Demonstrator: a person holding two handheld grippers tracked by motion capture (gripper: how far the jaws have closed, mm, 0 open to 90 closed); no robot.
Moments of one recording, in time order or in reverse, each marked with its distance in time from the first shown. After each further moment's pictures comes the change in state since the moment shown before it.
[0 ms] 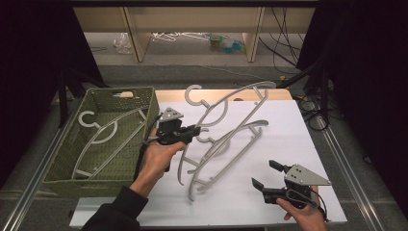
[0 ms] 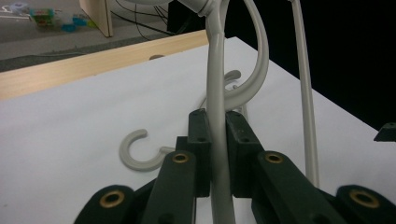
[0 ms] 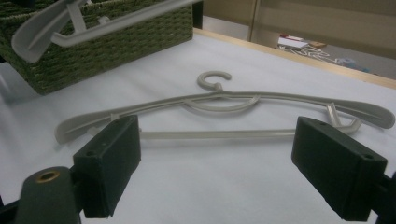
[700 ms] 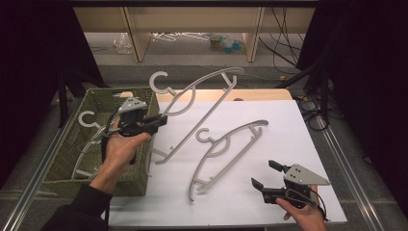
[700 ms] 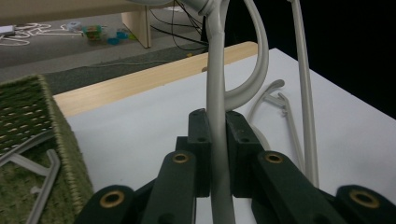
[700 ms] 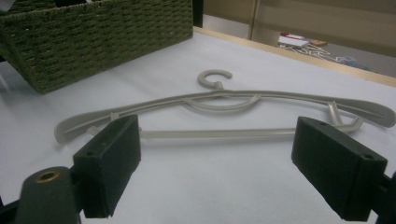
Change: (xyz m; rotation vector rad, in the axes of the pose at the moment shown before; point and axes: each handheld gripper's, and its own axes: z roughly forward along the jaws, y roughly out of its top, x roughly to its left) left arm 0.052 0.013 -0.068 -0.020 0.129 0.018; right arm 0.000 0.000 0.001 0.011 0.001 0.001
